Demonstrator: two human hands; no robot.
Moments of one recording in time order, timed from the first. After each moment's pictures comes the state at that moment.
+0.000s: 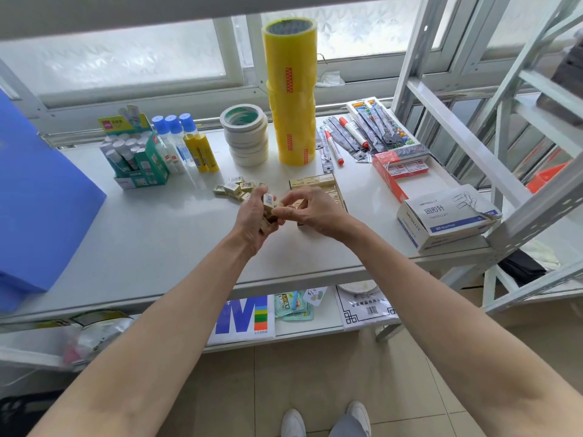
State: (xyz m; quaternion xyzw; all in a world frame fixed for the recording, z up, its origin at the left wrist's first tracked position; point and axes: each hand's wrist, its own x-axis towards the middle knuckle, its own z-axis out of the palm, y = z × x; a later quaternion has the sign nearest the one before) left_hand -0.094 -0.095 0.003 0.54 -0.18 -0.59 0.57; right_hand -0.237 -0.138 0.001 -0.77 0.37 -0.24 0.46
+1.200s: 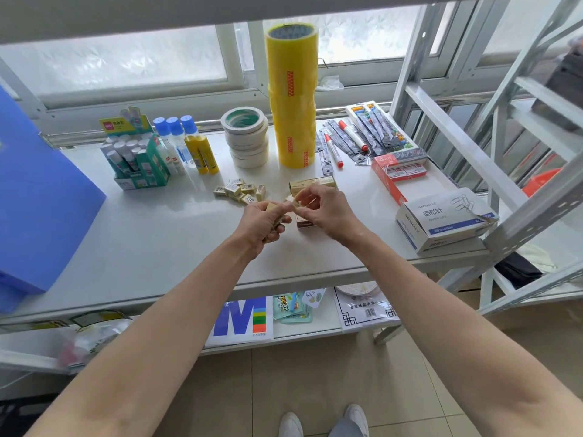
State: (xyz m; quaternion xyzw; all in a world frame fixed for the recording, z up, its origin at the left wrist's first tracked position) left_hand -0.093 -0.092 -0.006 0.60 -0.31 -0.57 0.47; right_hand -0.248 -0.140 -0.010 -0.74 0.45 -0.33 0.37
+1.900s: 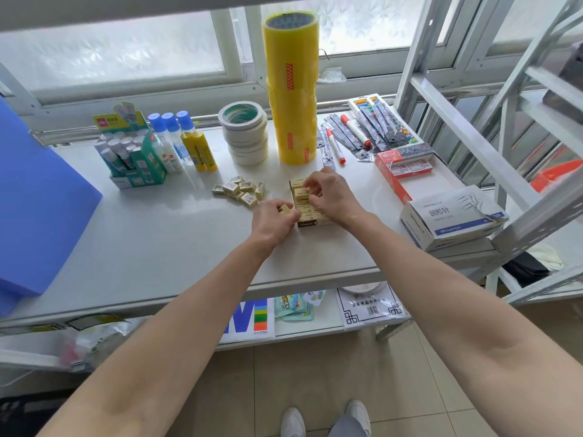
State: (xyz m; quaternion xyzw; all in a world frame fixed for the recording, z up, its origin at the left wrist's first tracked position) left_hand -0.108 -0.115 -0.032 0.72 -0.44 -0.37 0.38; right_hand -0.246 -0.187 -0.021 -0.80 0.48 -0.25 0.24
